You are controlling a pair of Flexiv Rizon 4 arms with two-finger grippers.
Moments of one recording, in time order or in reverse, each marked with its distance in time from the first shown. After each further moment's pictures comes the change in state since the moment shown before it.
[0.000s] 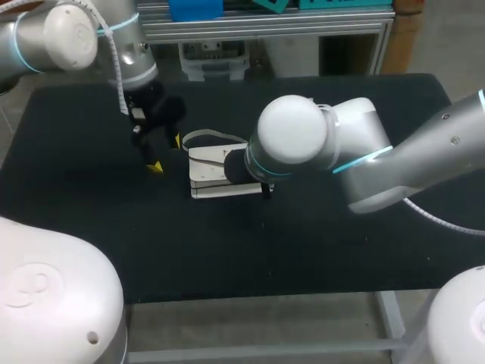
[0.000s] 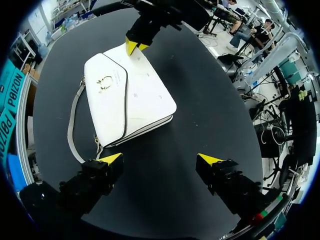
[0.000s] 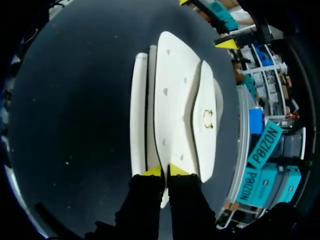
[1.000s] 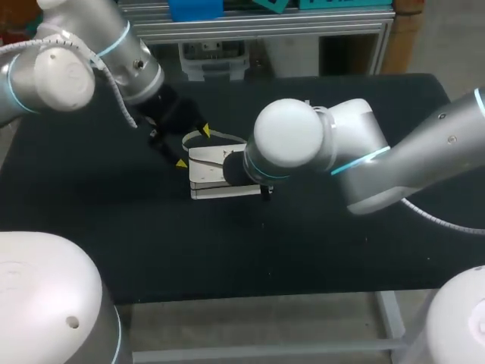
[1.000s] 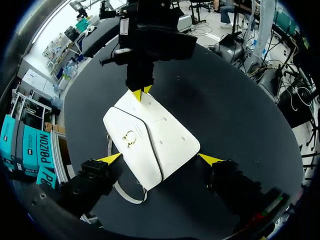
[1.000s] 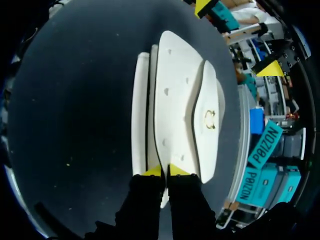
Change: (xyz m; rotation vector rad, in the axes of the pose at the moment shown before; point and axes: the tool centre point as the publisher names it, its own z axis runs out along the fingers) left arm -0.024 -0.070 -0.009 0.087 -0.317 0.381; right arm 0.004 0.001 0.002 0.010 -0.001 -0.003
